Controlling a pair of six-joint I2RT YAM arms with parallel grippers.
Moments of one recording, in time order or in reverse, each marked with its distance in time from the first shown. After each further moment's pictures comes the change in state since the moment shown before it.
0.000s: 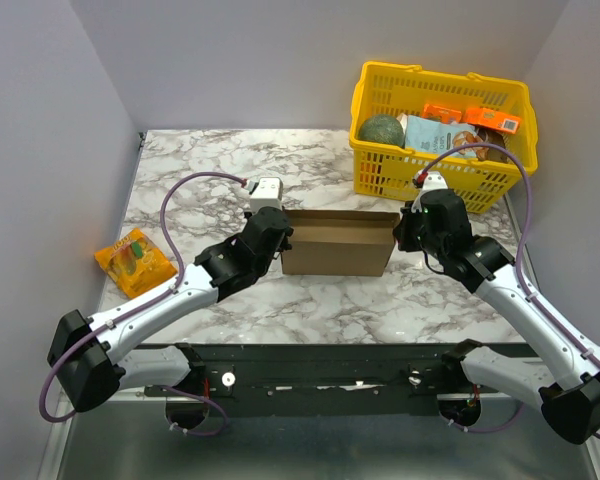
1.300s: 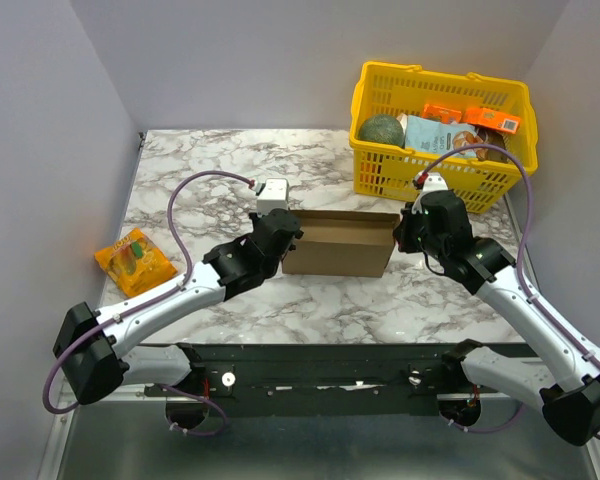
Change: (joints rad) left arm -0.053 0.048 0.032 -0.028 -0.095 -0.006; right arm 0.005 -0.008 -0.003 -0.005 0.000 0.004
